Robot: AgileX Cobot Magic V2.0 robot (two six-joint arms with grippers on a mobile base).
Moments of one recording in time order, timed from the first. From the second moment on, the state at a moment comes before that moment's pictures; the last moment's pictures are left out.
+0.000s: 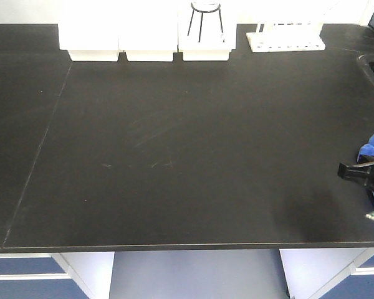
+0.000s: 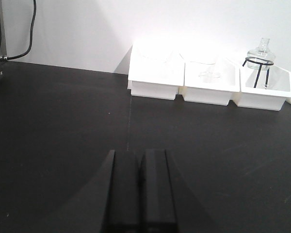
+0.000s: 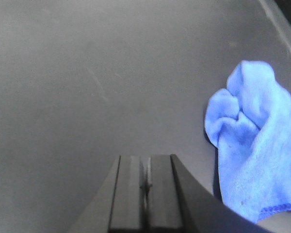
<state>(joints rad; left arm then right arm) 0.01 -0.01 0.03 0.06 0.15 -0.18 -0.06 1.09 -0.36 0.34 0.01 -0.25</state>
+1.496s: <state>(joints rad) 0.01 -0.01 0.03 0.06 0.15 -0.18 -0.46 1.75 -0.75 0.56 0.12 -0.58</state>
